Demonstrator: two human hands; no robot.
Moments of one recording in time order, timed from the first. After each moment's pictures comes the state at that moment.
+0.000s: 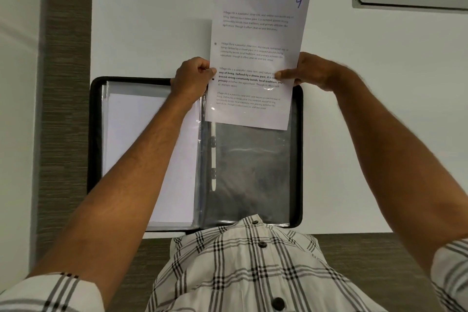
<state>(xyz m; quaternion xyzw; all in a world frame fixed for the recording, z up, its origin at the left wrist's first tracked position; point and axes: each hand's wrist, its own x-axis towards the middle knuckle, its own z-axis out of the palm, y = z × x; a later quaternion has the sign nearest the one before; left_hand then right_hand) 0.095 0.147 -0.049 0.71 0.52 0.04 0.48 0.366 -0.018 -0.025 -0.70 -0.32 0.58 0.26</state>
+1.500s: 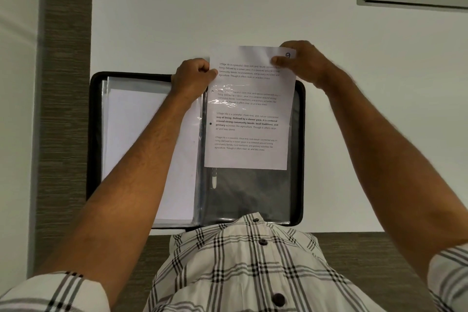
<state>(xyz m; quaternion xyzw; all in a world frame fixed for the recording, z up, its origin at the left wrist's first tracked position) 0.088 0.149 -0.062 0.71 0.51 0.03 0.48 0.346 -0.003 -0.018 -0.78 -0.37 0.44 0.25</state>
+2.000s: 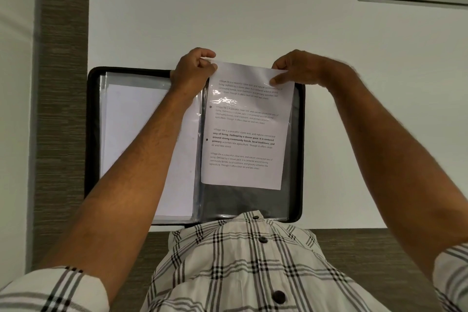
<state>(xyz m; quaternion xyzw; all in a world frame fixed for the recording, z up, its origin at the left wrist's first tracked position) 0.083 0.145 -0.061 0.67 0.50 0.07 0.55 0.341 -0.005 -0.010 -0.75 -0.43 0.50 0.05</state>
